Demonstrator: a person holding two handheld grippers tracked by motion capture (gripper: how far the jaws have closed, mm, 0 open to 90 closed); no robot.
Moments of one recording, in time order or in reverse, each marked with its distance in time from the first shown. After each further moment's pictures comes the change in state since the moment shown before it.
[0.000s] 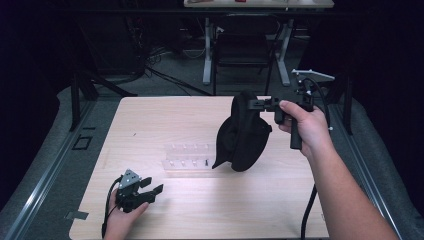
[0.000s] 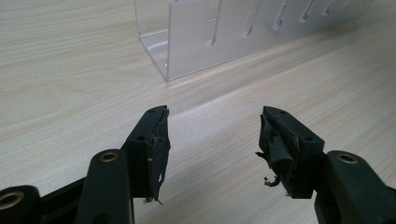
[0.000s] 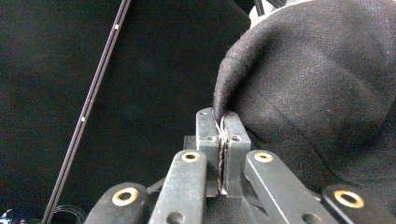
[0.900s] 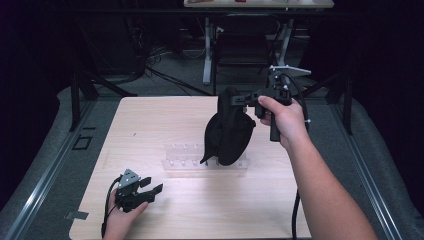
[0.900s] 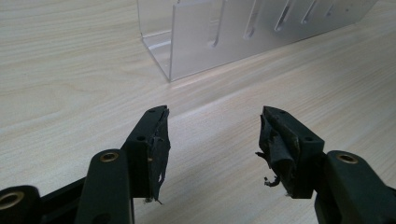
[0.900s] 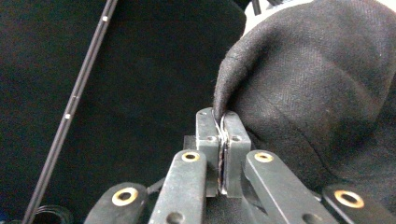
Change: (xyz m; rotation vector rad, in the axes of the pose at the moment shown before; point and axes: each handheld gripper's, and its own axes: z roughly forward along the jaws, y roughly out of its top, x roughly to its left) left arm 0.002 0.000 -0.001 -0.003 -0.001 -0.008; right arm 0.002 0.015 0.044 0.024 -0.033 -0.036
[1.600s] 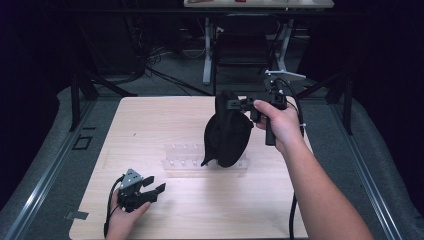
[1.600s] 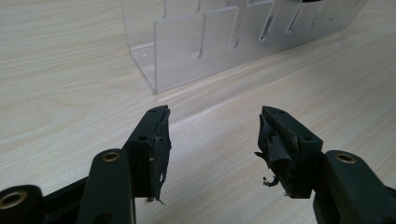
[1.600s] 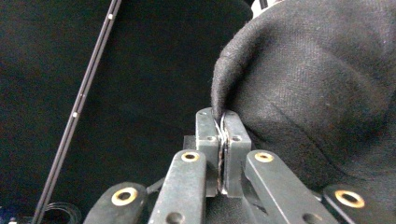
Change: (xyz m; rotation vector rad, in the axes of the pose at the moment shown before) left arm -0.009 0.005 0.000 -0.028 -0.015 0.023; right arm -0.002 -0.009 0.010 0.011 0.030 0.016
